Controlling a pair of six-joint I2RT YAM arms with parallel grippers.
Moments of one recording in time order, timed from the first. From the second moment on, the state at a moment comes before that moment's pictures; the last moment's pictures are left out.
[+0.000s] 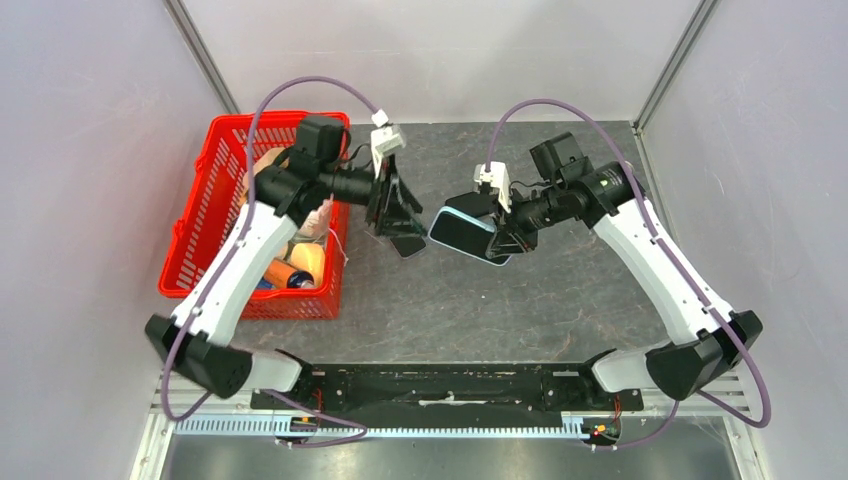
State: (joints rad) left arm -0.44 1.41 1.55 -0.74 1.05 0.07; right arm 0.49 1.37 1.55 -1.19 -0.72 -0.60
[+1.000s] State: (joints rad) left arm -0.53 1.21 1.12 -0.49 0.99 0.32; right arm 0.46 1.49 1.62 -1.33 -1.00 -0.63
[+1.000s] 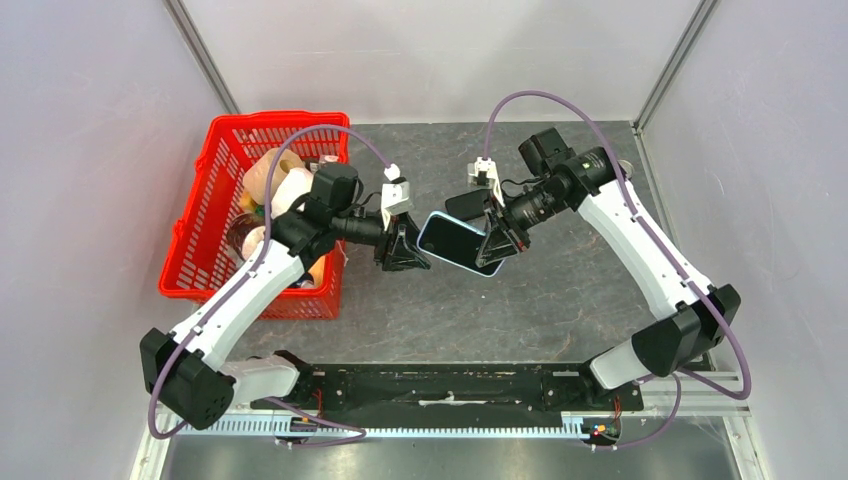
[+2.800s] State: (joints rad) left arm -0.60 1.60 1.41 -1.13 1.02 1.29; right arm 0.47 1.66 1.62 -1.55 -0.94 -0.95
